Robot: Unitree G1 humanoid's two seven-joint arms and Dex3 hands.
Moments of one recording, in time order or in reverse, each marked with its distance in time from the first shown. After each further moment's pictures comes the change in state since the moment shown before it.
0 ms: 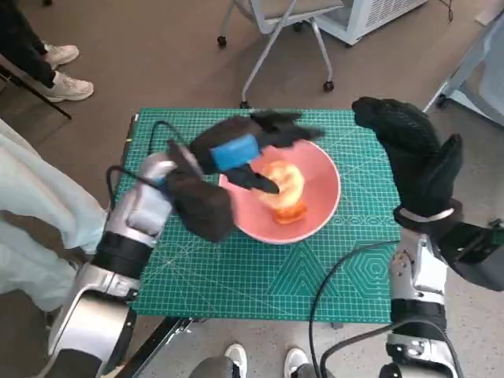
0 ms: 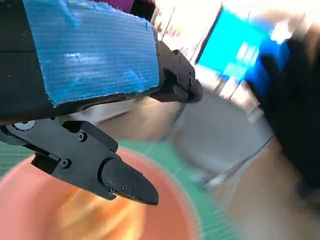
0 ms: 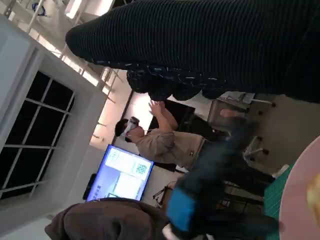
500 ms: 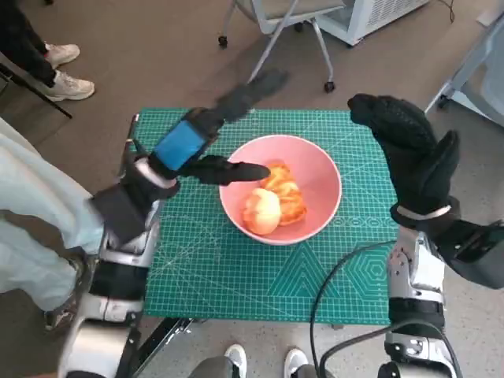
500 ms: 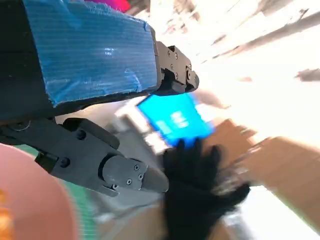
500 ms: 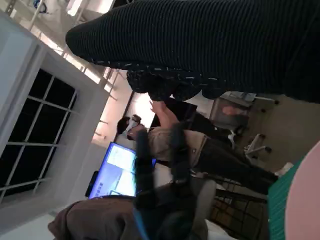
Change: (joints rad) left arm 0.178 -0.064 0.178 -0.303 -0.415 0.086 -0.094; right arm -0.018 0.004 0.021 -0.029 -0.007 0.021 -0.023
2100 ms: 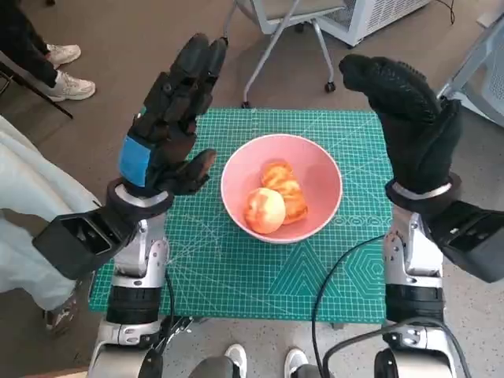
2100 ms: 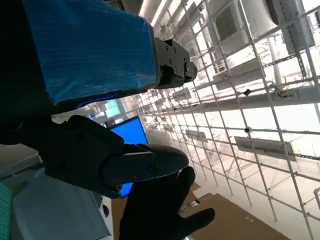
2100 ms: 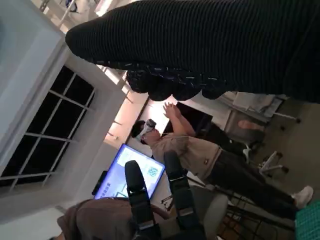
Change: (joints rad) left arm 0.076 -0.148 0.113 -0.049 -0.069 -0.065 0.054; right arm -0.082 0.002 0.032 -0.061 -0.090 -0.002 -0.118
